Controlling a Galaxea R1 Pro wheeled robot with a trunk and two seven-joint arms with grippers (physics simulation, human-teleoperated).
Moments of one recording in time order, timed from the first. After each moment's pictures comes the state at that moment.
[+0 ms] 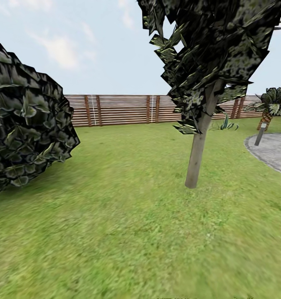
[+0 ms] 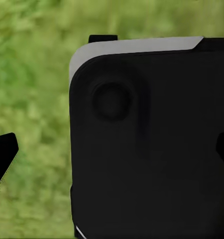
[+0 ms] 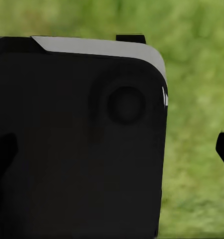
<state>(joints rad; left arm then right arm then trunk) 0.00 0.01 0.00 -0.10 0.01 -0.01 0.00 -0.06 0.00 0.00 -0.02 0.00 -0.02 0.01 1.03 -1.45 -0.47</state>
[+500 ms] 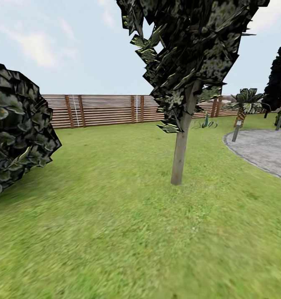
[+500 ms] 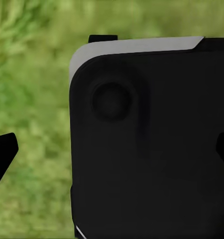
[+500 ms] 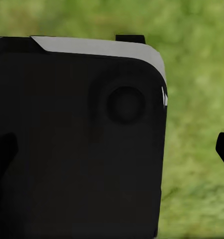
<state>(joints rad) 0.00 0.01 0.00 -0.10 0.01 -0.01 0.00 -0.06 0.00 0.00 -0.02 0.00 -0.02 0.01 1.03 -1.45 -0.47</state>
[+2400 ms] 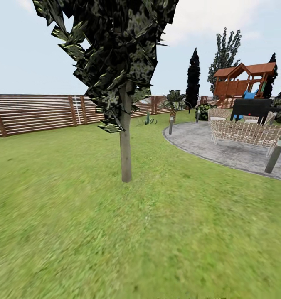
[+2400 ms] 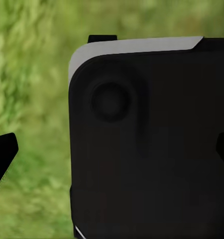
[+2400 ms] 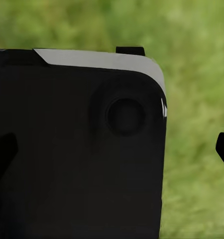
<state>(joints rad) 0.00 0.01 0.00 -0.10 0.01 -0.01 0.00 -0.06 0.00 0.00 -0.02 0.00 -0.06 0.01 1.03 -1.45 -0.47</state>
